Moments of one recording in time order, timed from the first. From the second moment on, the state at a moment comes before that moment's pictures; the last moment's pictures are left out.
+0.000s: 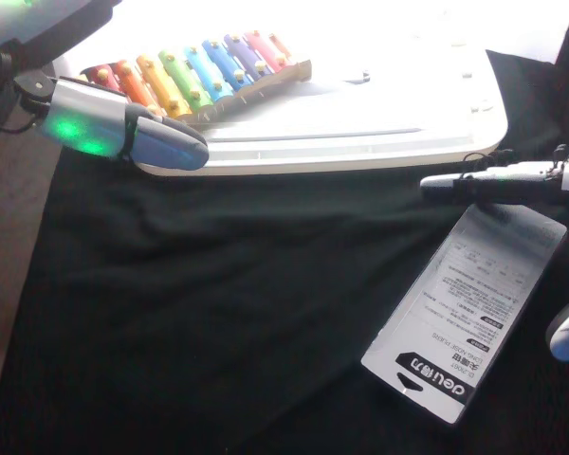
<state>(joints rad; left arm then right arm) 0.61 -0.91 1.19 0.19 -0.77 0.74 -0.92 -1.01 1.43 -0.75 0.86 0.32</state>
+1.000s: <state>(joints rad) 0.61 -0.92 1.19 0.19 -0.77 0.74 -0.88 -1.04 1.46 -0.93 0.81 0.42</state>
